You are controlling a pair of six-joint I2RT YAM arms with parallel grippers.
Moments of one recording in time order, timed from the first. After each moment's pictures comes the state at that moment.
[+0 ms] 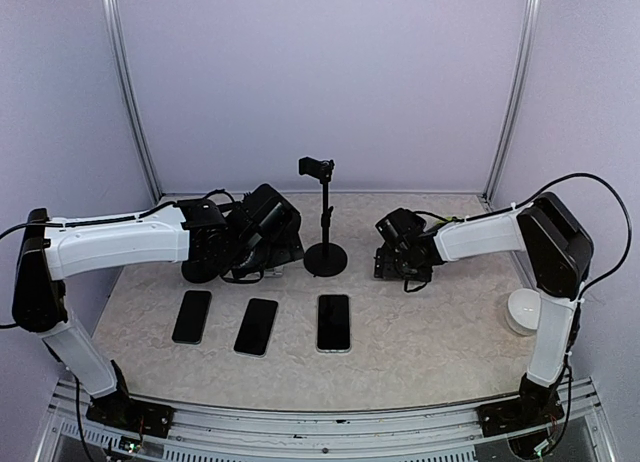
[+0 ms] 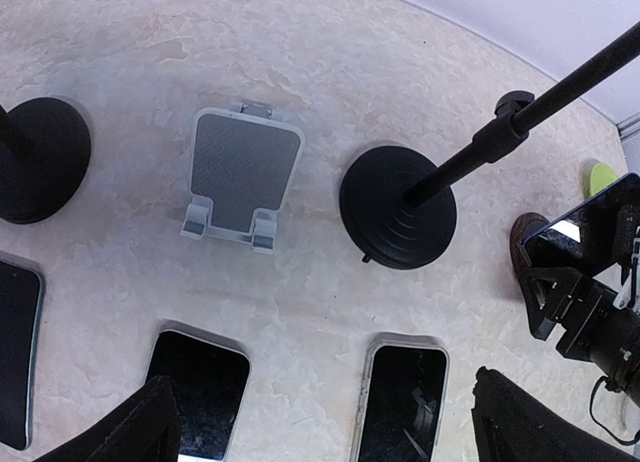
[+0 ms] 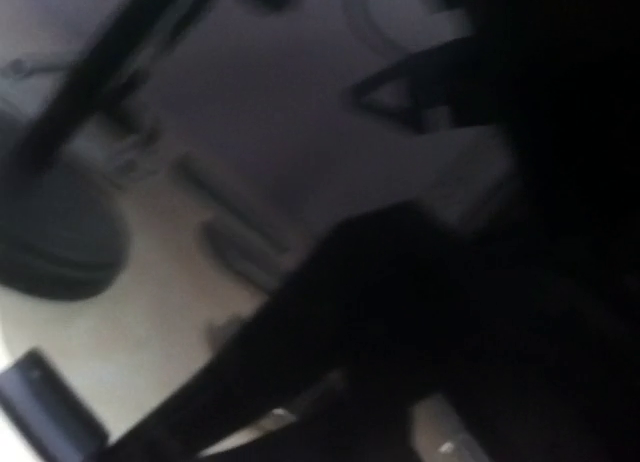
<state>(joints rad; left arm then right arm) -0.96 1.64 1.34 -0.63 -0.53 -1.04 0.65 1.93 1.19 -0.29 0.41 0.70</state>
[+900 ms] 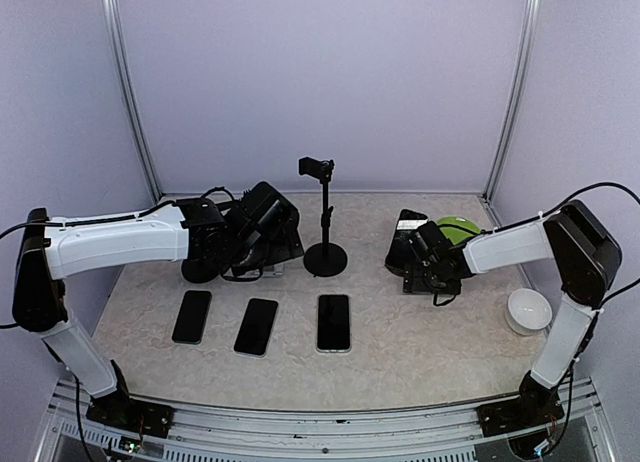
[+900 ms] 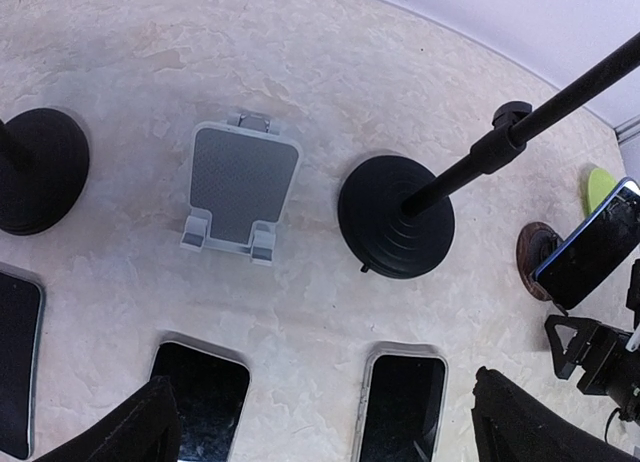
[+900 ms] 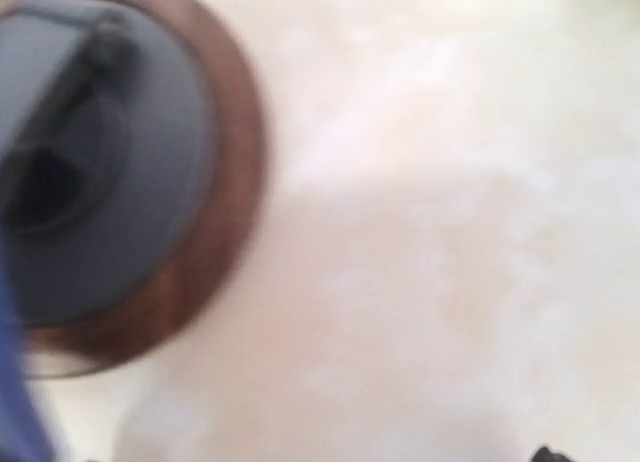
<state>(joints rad) -0.95 1.64 1.34 -0.62 -0.53 -1.02 0.58 1.78 0.94 -0.24 0.41 0.62</state>
